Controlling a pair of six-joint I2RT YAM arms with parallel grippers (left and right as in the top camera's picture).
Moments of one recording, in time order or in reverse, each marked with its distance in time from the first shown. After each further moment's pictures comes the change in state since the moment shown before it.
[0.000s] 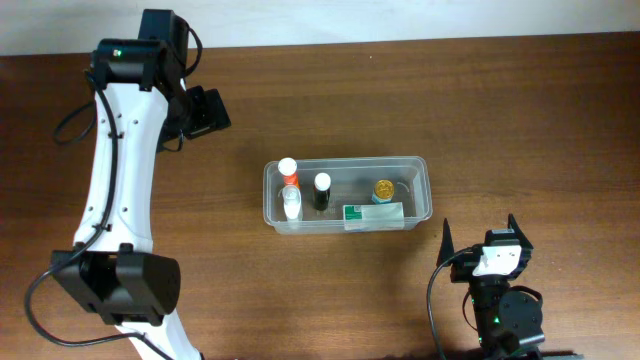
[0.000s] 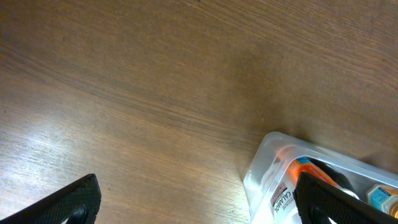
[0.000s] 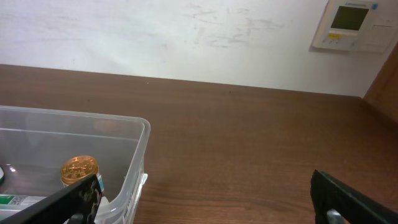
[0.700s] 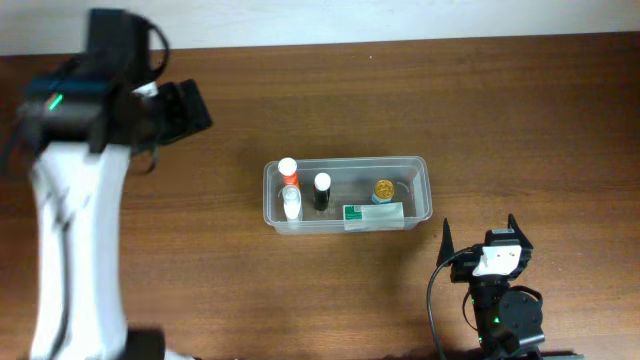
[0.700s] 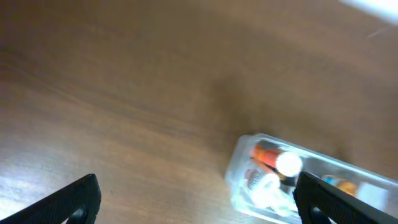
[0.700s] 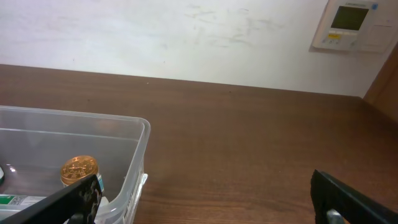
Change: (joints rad) left arm 0.000 -0.321 0.000 0.000 -0.002 0.000; right arm 0.000 0.000 0.000 0.000 0.000 0.000
